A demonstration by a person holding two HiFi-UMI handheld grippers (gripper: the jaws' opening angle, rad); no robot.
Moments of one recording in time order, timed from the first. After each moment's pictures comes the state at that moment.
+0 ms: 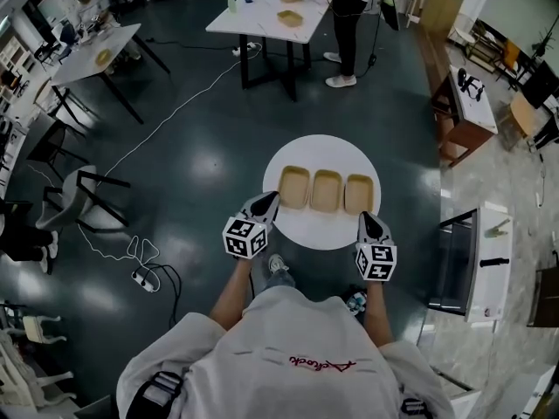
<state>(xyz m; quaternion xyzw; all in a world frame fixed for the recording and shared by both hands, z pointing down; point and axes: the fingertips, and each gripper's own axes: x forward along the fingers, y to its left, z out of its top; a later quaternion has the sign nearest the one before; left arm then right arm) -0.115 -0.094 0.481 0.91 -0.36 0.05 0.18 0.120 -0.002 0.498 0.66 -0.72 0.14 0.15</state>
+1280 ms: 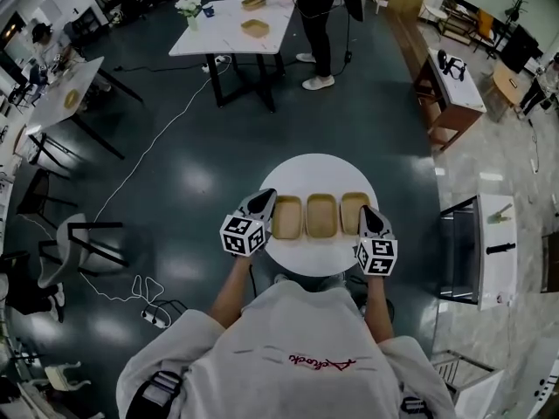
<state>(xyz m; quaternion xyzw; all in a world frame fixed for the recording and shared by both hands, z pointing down) -0.065 -0.227 0.495 0.94 -0.30 0.08 0.17 0.161 -0.103 0.508 0.72 -0.67 0.15 0.13</state>
